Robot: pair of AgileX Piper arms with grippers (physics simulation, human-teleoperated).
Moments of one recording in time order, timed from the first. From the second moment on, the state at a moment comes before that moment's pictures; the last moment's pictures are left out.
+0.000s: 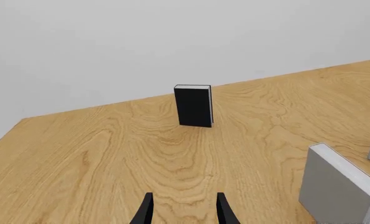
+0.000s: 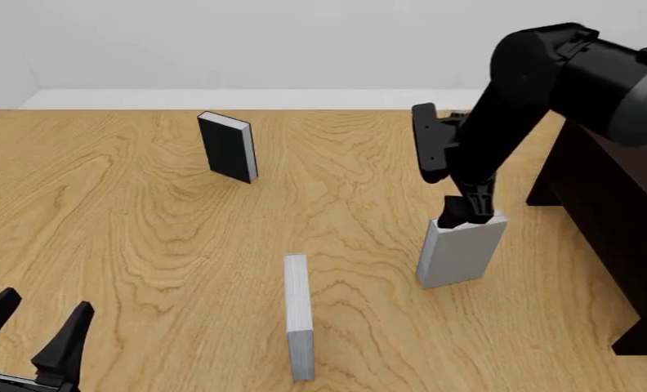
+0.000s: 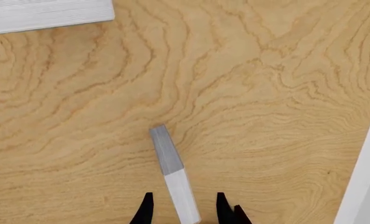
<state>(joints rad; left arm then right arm) -0.13 0.01 0.00 0.07 0.13 0.38 1.64 -1.51 1.22 -1.20</state>
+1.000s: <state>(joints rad) -0.13 0.01 0.00 0.07 0.13 0.42 1.69 -1.39 1.07 -1.12</state>
